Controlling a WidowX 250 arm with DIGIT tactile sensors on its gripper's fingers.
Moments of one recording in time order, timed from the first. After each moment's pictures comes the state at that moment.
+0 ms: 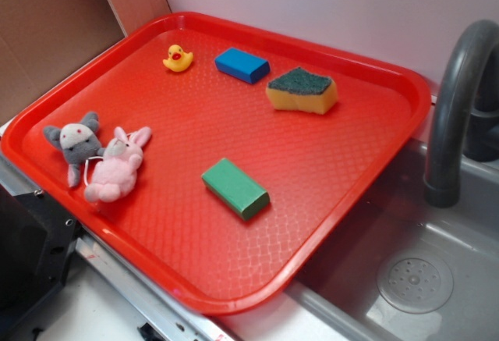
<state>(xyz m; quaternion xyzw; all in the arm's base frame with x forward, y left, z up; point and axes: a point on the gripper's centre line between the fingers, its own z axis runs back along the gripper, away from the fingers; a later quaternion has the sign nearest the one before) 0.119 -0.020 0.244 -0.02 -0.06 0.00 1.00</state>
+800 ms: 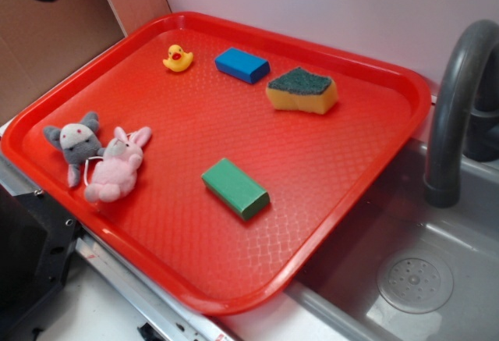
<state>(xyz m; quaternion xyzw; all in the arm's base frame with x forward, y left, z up) 0.185 -0.054 0.222 0.08 0.06 -0.25 0.96</state>
